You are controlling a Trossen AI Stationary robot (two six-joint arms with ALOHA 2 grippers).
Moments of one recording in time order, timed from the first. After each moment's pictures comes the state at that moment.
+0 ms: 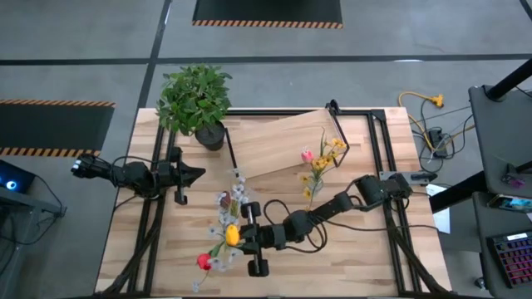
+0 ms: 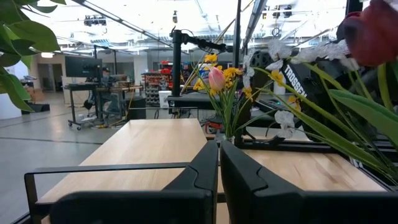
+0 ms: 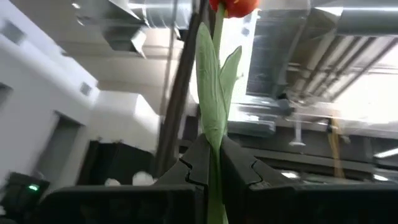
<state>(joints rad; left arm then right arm) -0.29 0.04 0.01 0.20 -0.45 0.08 0.40 2.36 1.61 1.52 0.05 -0.25</state>
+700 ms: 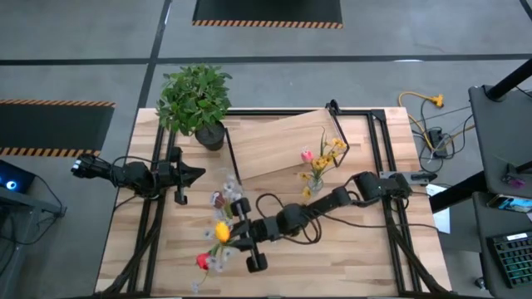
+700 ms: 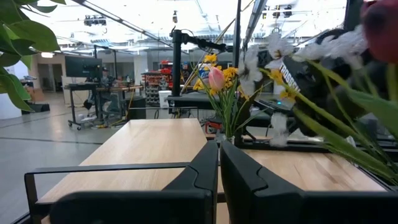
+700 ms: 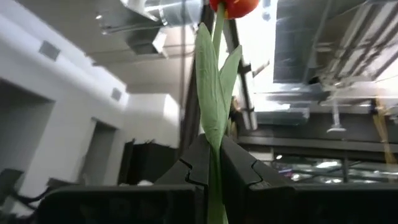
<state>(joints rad) -0.29 0.04 0.01 0.20 -0.45 0.08 0.35 2.36 1.67 1.42 -0.07 -0.08</state>
